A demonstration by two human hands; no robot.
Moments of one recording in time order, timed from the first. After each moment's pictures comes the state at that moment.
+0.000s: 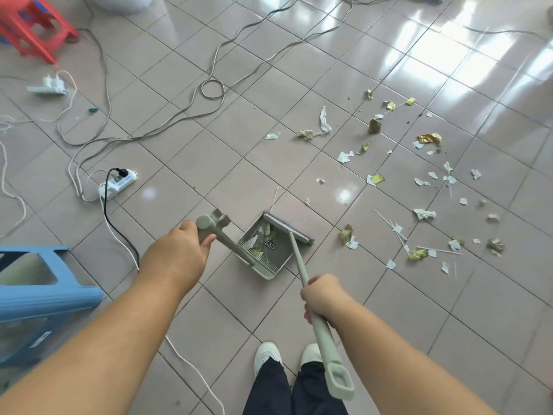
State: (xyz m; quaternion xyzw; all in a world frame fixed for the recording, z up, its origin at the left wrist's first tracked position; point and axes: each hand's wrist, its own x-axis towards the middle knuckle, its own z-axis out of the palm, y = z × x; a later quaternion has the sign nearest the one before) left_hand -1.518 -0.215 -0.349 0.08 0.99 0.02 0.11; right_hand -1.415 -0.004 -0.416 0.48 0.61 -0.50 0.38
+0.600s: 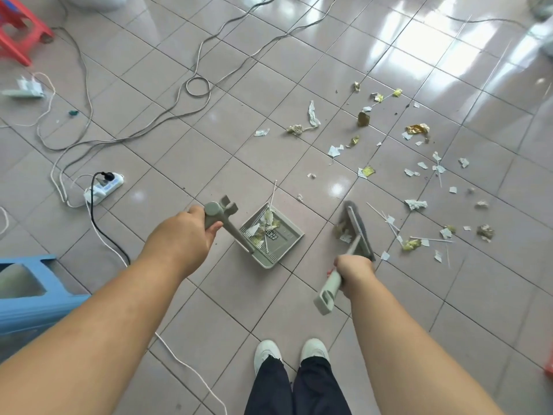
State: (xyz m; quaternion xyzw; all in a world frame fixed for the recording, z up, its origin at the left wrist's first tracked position) left_hand -1.543 -0.191 -0.346 0.15 0.98 0.04 0.13; right_hand -1.428 0.054 -0.439 0.67 0.45 -0.57 0.13
